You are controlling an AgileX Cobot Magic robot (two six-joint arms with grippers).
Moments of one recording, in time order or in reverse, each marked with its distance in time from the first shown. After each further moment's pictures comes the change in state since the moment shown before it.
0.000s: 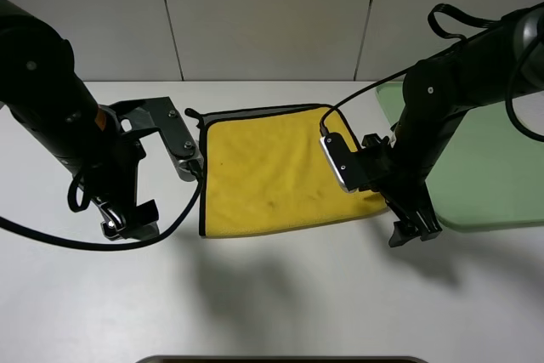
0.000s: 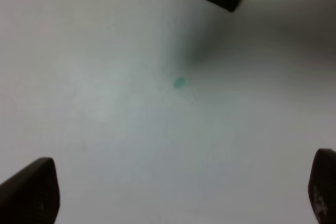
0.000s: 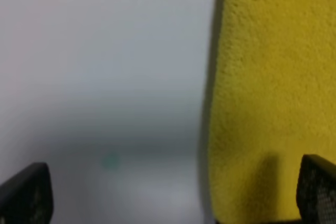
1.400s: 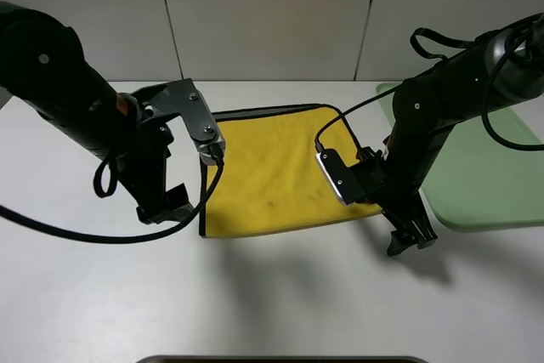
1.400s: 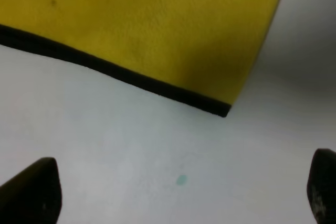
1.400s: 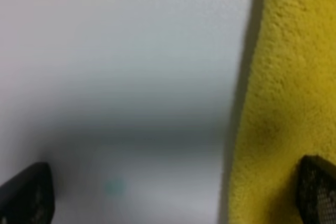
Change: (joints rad) left arm -0.003 0.056 -0.038 -0.166 -0.165 0.179; right arm 0.000 0.075 -0.001 0.011 -0.029 -0.042
